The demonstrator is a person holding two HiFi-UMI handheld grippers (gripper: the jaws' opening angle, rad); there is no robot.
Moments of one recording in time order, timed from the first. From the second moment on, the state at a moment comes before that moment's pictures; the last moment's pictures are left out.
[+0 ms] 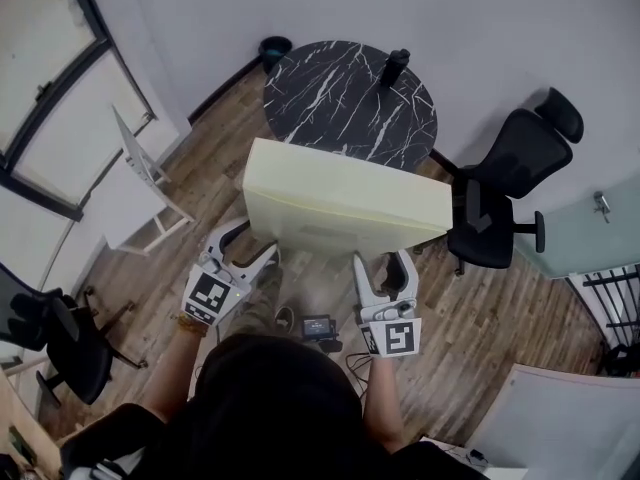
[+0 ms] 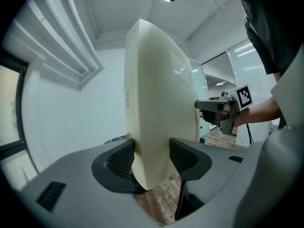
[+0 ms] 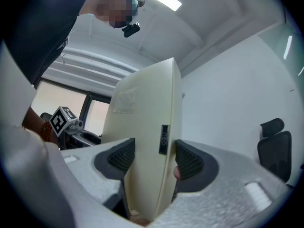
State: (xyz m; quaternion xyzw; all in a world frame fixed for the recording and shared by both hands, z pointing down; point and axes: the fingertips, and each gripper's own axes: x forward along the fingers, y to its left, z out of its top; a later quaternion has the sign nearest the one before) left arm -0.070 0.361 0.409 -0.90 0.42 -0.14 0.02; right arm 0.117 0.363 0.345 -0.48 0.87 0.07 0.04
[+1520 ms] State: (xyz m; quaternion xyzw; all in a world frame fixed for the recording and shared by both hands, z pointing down) left arm -0.103 0.022 0.420 -0.93 0.34 -0.10 -0.01; right arm 0.073 0.052 0.335 -0.54 0.84 0.07 -0.02
